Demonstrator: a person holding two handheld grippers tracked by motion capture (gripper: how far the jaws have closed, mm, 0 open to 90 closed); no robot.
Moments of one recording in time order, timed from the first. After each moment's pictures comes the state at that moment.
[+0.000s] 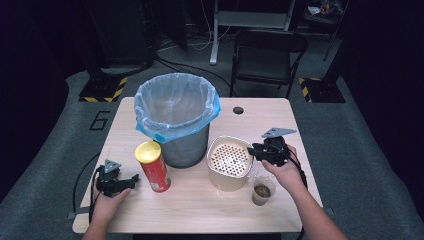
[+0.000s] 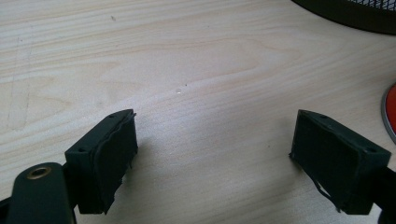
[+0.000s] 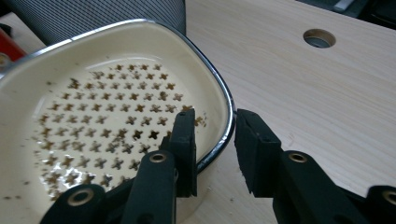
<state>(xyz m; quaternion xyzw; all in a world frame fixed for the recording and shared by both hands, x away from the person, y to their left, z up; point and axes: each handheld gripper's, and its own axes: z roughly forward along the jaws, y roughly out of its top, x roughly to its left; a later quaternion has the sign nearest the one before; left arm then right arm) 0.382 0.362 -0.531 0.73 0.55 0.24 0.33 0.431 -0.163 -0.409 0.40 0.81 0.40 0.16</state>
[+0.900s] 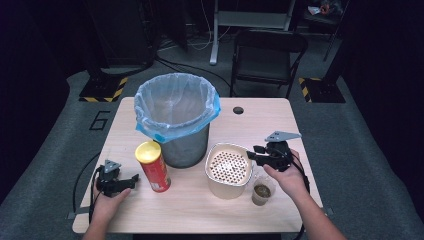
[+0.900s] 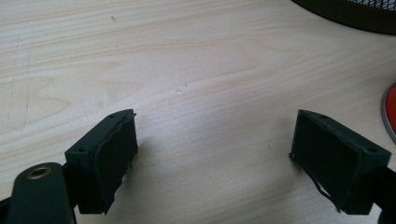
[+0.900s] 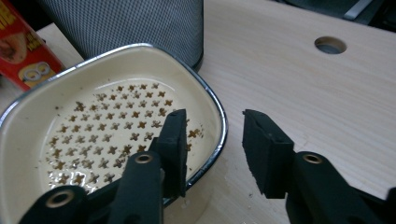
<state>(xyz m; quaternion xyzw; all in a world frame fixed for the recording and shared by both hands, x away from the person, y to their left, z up) 0.382 0.362 -0.531 0.73 0.55 0.24 0.33 0.411 -0.167 -0.400 0.39 0.80 0.43 0.15</state>
